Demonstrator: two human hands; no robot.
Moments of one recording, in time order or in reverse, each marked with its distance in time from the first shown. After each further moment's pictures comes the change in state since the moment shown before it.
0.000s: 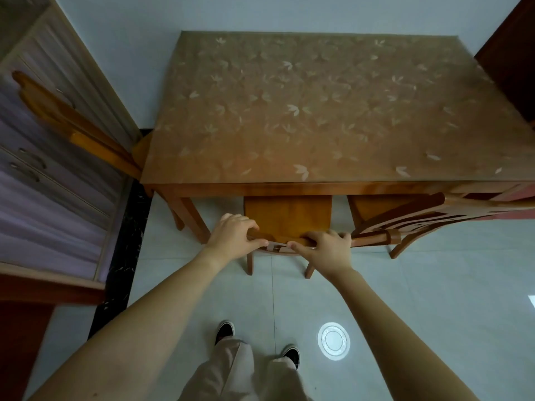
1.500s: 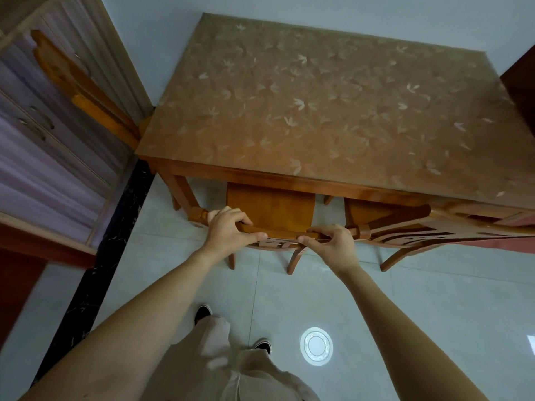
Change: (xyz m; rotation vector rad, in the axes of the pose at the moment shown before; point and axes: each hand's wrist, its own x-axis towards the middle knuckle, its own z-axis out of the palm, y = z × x) left_hand -0.010 0.059 0.044 -0.303 0.269 -0.233; right_hand 0.001 0.087 -0.025 0.460 -0.003 -0.054
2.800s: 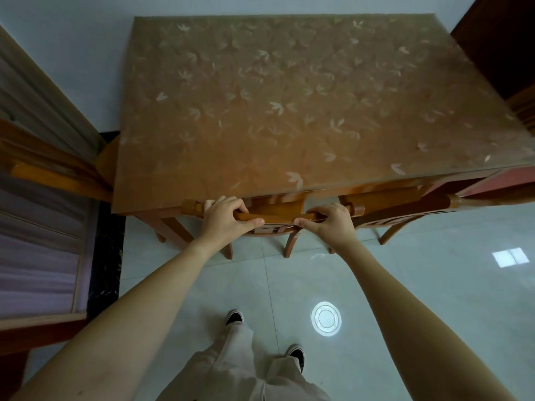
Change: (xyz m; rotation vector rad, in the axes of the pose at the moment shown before) left_hand 0.150 -0.062 -0.053 0.063 -0.172 0.212; right_hand 0.111 -0.059 0.043 -0.177 0.148 0.124
